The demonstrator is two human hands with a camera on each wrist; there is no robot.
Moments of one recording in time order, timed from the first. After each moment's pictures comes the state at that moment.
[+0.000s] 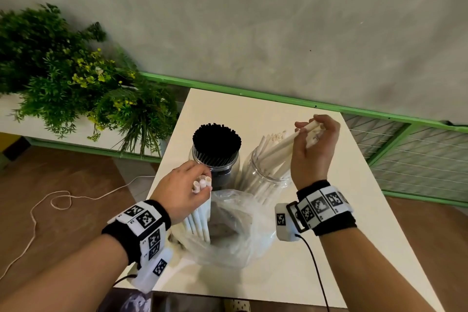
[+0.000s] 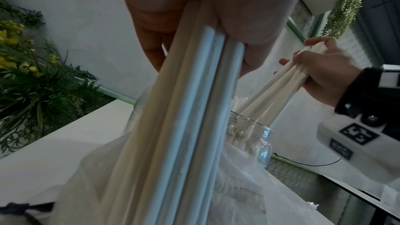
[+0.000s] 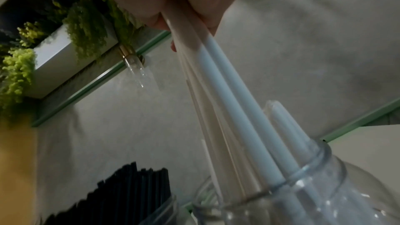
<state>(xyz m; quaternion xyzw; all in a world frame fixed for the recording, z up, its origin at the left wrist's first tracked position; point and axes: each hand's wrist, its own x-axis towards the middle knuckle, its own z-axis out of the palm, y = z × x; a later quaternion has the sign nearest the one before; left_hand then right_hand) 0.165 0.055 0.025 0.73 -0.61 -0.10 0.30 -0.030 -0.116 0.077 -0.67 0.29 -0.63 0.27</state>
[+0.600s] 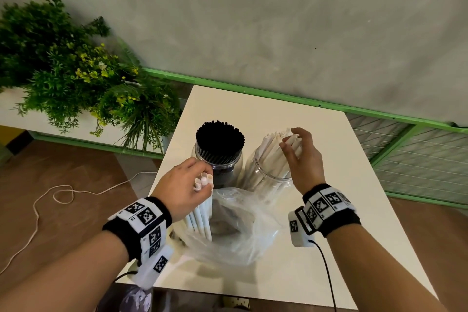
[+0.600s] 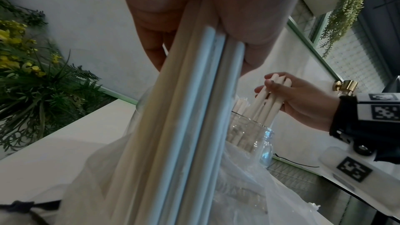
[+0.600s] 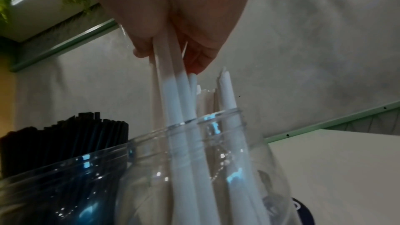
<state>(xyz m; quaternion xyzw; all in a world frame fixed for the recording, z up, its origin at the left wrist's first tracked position) 0.167 0.057 0.023 0.73 -0.60 -0.10 0.31 -0.046 -0.138 0.037 -0.79 0.41 -0.36 0.27</state>
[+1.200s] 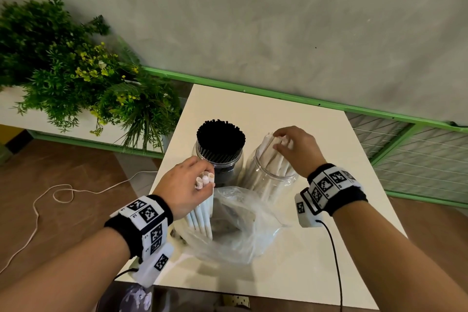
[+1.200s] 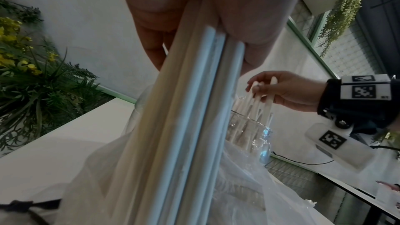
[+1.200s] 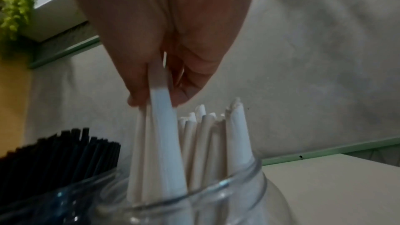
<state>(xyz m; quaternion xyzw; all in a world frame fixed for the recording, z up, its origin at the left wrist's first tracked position) 0.167 0.056 0.023 0.73 -0.61 -0.10 0.30 -0.035 -0.160 0.059 -0.88 0.36 -0.25 0.21</state>
